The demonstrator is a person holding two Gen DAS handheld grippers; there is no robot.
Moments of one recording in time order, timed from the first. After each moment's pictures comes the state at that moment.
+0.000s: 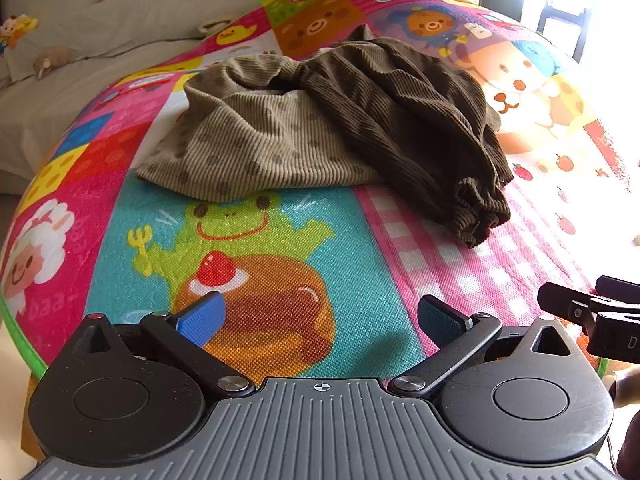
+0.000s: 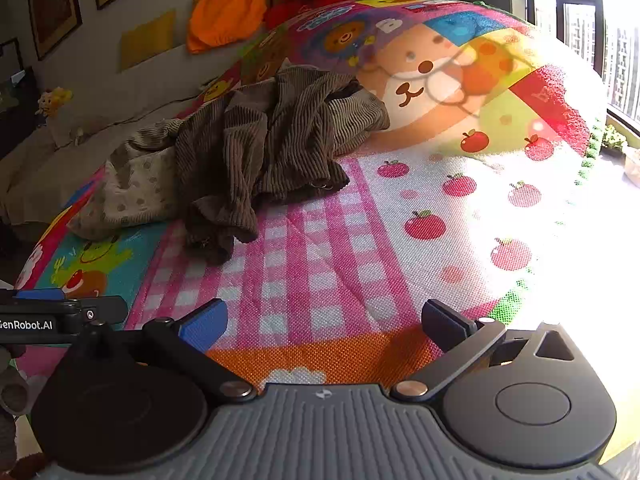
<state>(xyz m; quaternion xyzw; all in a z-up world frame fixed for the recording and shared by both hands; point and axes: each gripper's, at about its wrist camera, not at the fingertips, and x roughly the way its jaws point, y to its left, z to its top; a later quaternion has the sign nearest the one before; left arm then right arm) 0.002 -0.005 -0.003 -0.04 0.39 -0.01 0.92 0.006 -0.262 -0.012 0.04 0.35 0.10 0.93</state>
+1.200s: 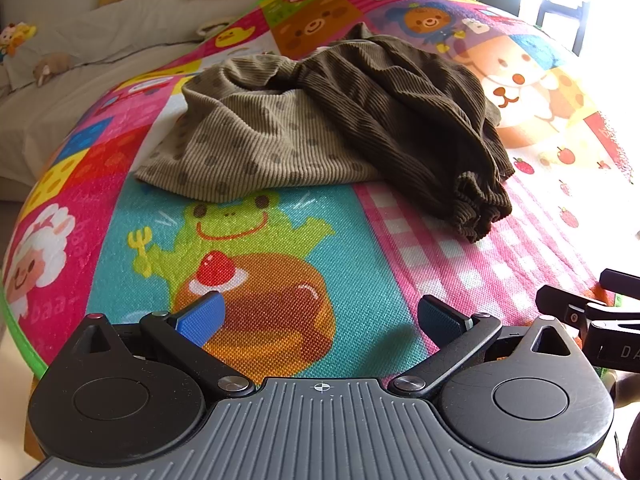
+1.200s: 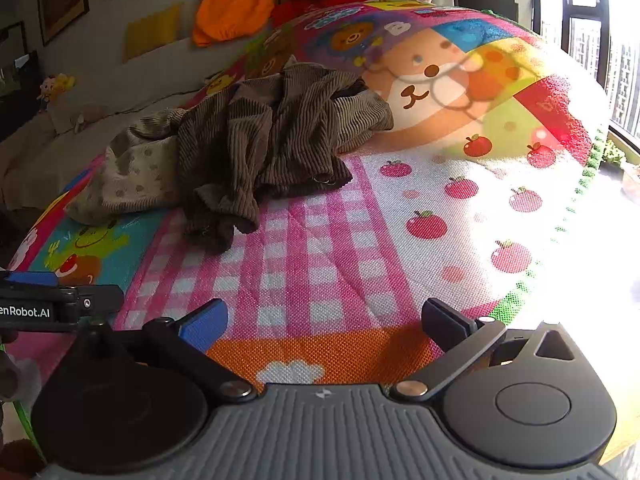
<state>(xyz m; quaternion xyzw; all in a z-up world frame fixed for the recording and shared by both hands) 0.001 -0.008 -0.004 -0.03 0.39 -0.01 0.92 0.003 -0.257 -0.013 0.01 0.34 0.10 0.93</state>
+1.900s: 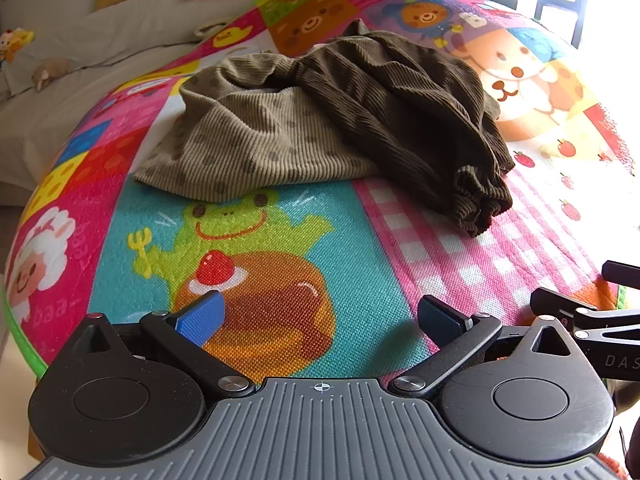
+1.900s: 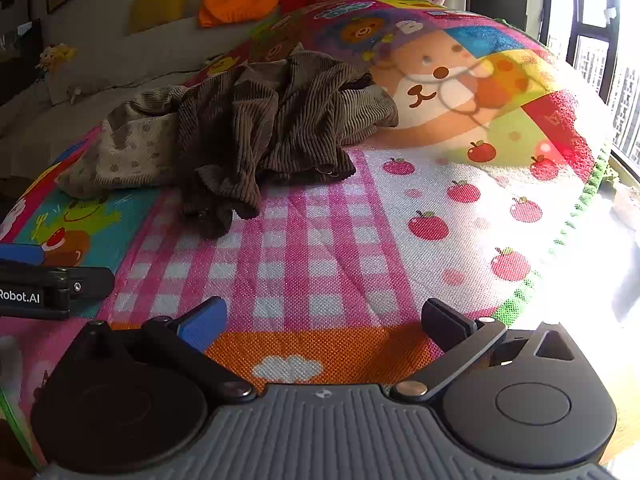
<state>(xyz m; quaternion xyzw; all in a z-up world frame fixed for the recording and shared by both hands) 0.002 -0.011 -0.005 -0.01 0.40 -0.01 0.92 0.005 -0.245 -0.016 -0.04 0.35 0.09 0.93</state>
